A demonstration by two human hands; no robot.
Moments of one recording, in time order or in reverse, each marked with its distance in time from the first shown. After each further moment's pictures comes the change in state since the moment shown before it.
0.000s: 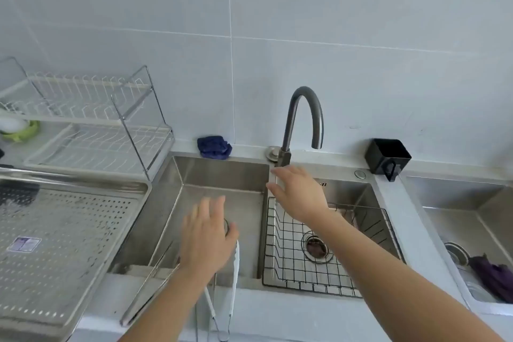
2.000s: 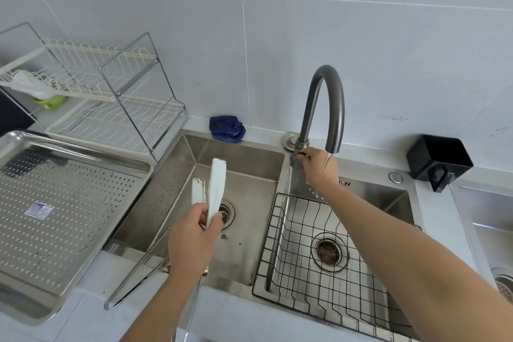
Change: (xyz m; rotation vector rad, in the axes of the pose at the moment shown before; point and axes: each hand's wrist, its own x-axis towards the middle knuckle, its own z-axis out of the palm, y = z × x) left_hand 0.013 0.022 0.028 -0.516 0.048 -0.614; right_hand 0.129 0.122 0.079 0.277 -0.073 0.286
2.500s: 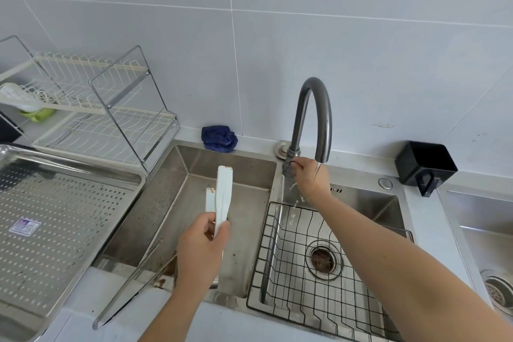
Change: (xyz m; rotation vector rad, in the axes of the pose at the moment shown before) left_hand -0.009 0.023 0.013 -0.177 -0.075 -0.004; right_hand -0.008 -0.003 -0.004 0.098 -0.028 0.036
